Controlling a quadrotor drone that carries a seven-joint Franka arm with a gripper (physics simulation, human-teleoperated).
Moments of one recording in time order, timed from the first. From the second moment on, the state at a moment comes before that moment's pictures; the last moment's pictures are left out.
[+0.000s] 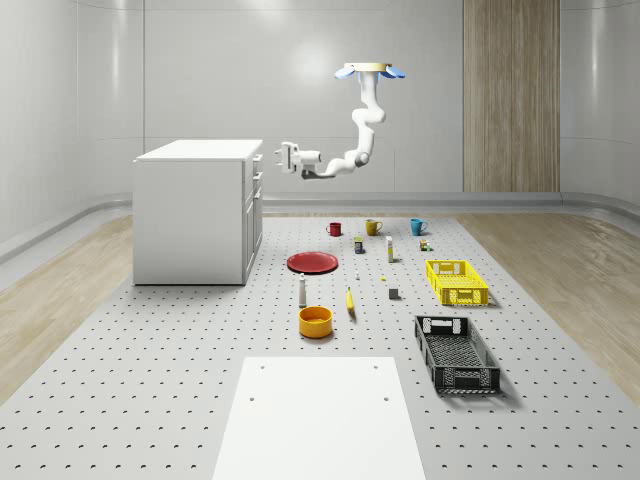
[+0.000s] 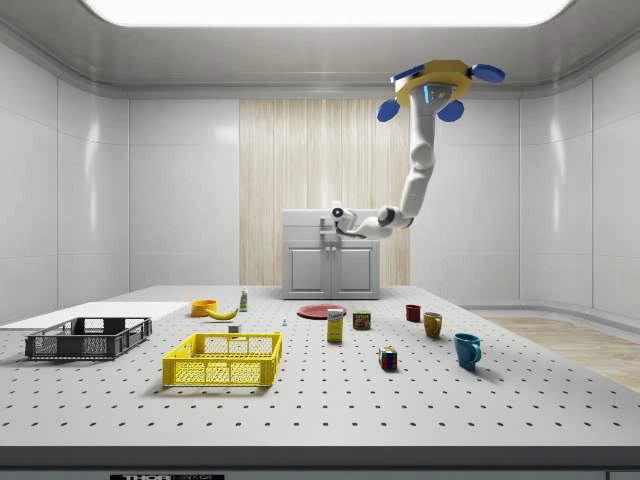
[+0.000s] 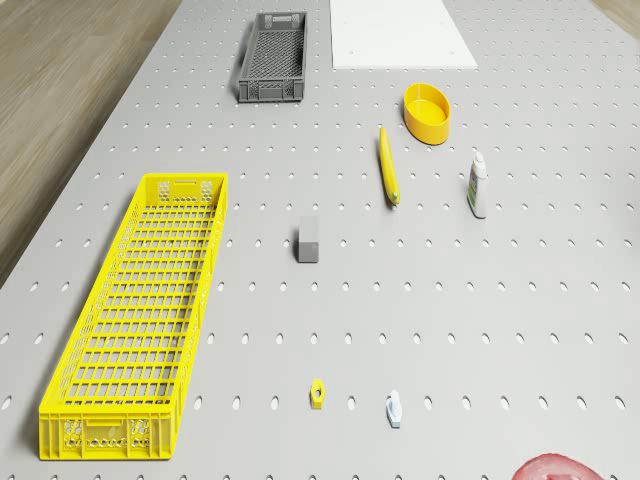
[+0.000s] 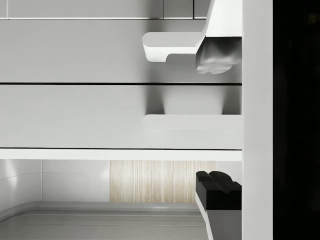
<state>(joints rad) 0.51 0.27 0.50 -1.58 1.82 2.54 0.33</state>
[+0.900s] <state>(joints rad) 0.65 0.48 0.49 -1.30 1.68 2.67 0.42</state>
